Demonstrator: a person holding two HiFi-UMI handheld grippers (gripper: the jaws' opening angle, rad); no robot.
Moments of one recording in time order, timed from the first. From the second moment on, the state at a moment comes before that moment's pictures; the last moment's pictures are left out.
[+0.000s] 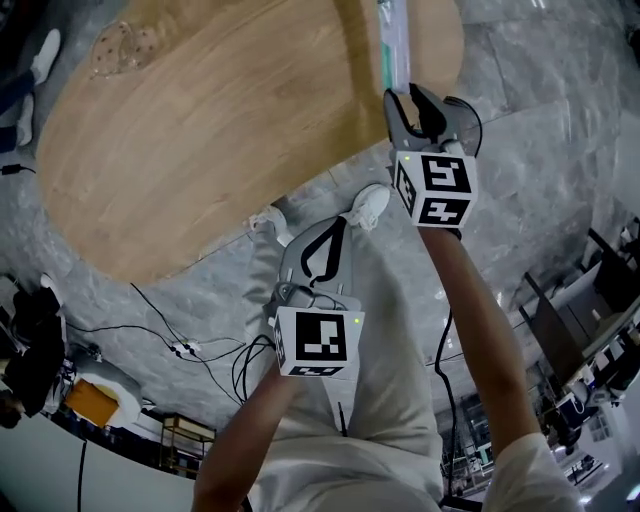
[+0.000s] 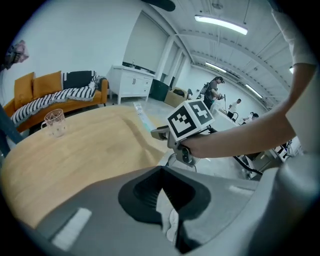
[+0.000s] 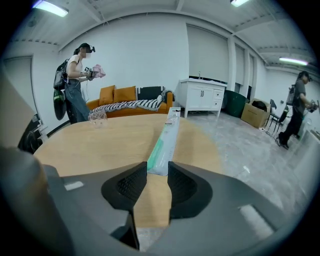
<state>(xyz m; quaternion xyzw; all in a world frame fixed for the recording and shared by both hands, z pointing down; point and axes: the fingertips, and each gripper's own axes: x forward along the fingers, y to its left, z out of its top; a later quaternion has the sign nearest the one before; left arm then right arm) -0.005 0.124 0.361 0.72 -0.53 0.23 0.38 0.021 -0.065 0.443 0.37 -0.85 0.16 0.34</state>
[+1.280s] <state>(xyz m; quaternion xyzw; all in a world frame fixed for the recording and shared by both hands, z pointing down) 0.178 0.092 0.484 0.76 -0.41 0.35 0.37 0.292 0.058 0.552 0.45 -0.73 0.32 0.41</state>
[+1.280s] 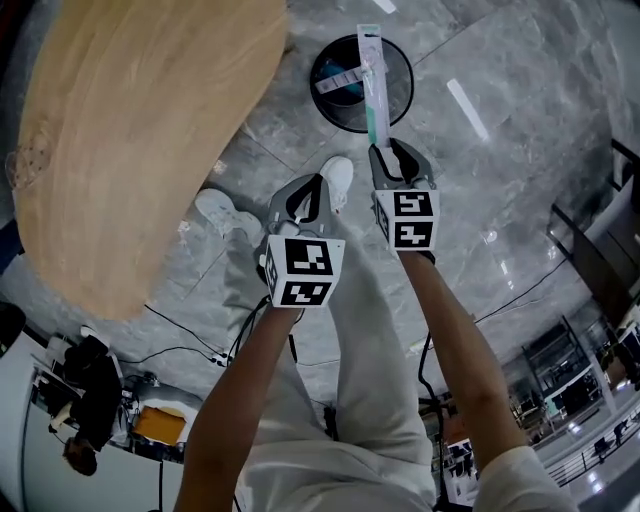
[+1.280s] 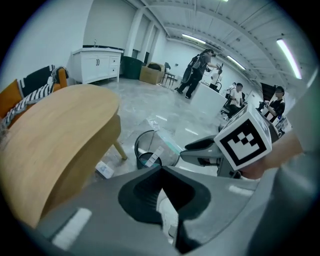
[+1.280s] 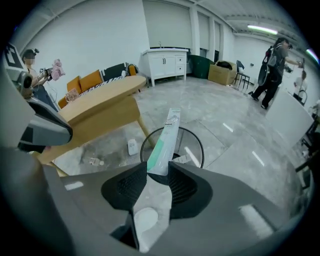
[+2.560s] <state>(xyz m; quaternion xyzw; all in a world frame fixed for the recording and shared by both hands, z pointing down) 0.147 0.064 0.370 0.77 -0.44 0.31 0.34 0.230 0.026 0.436 0.42 -0.78 0.31 0.34</state>
